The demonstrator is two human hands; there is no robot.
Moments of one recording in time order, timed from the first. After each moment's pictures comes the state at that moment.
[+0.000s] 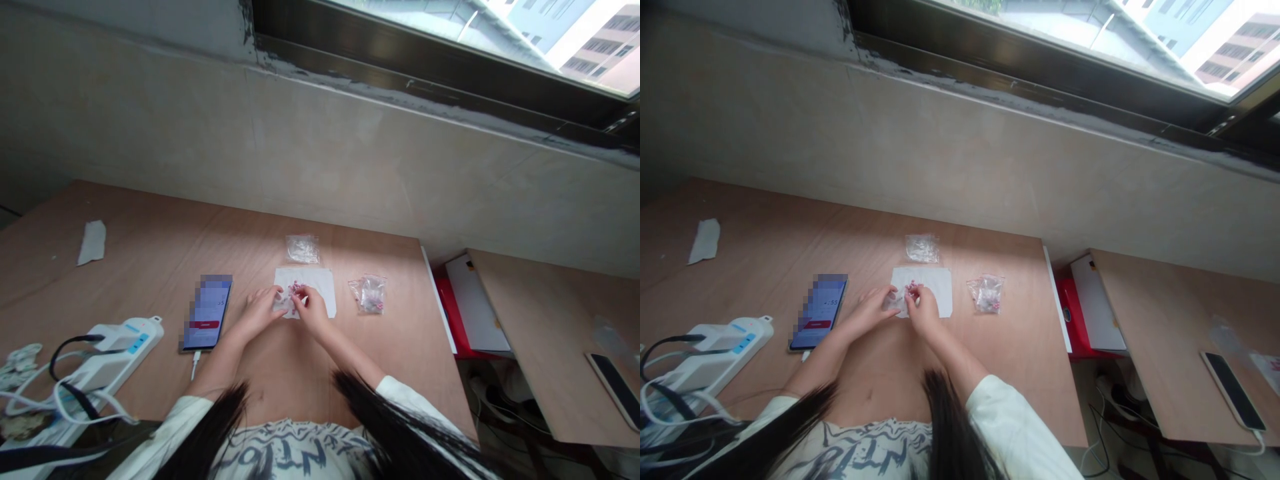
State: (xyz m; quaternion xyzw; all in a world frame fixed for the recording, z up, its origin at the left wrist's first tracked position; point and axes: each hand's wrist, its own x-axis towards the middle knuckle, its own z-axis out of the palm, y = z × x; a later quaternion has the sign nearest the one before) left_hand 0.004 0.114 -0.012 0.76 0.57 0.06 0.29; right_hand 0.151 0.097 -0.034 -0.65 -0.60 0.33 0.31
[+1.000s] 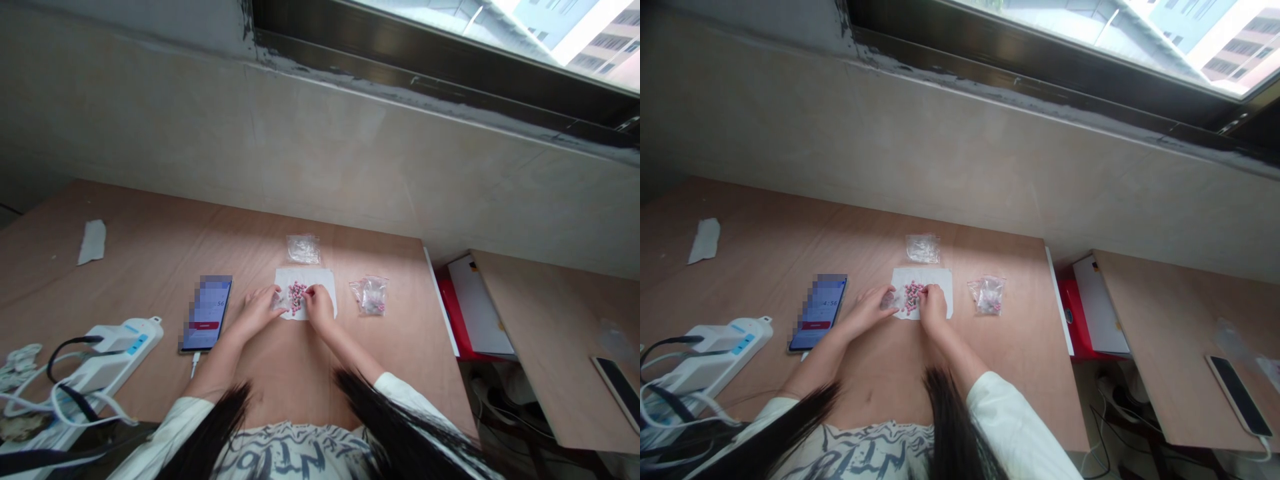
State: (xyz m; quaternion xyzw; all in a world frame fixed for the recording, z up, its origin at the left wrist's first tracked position) left_hand 0.004 0.119 -0.016 0.75 0.59 0.04 0.29; right_hand 0.155 0.105 -0.039 -0.71 -0.59 0.29 0.27
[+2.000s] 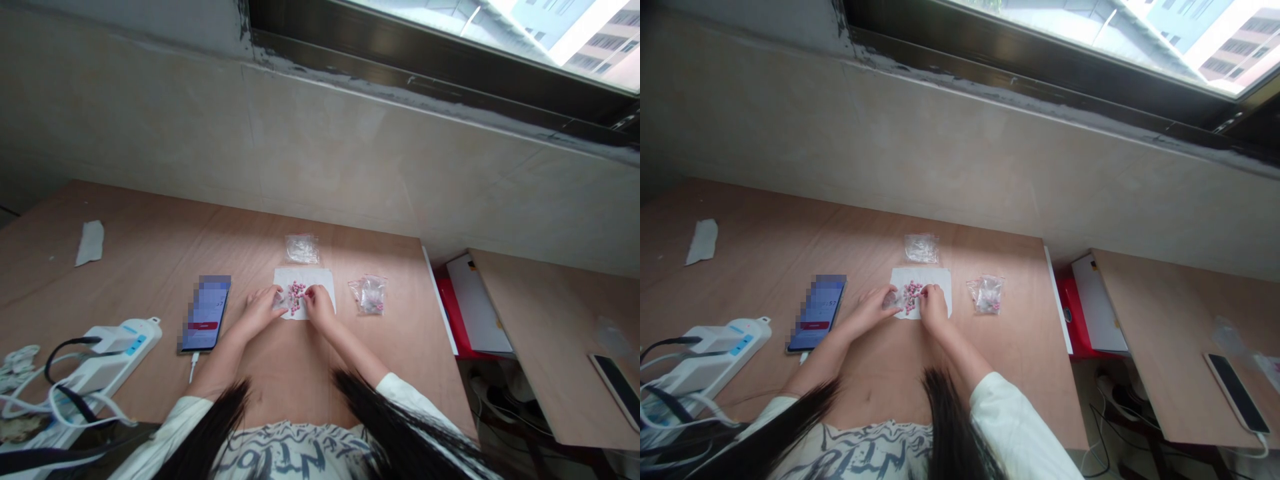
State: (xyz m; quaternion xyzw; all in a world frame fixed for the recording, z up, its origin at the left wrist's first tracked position) left_hand 0.008 0.119 -0.019 0.75 0.58 0.07 0.30; right_hand 0.165 0.102 -0.037 -0.68 -0.61 0.30 0.27
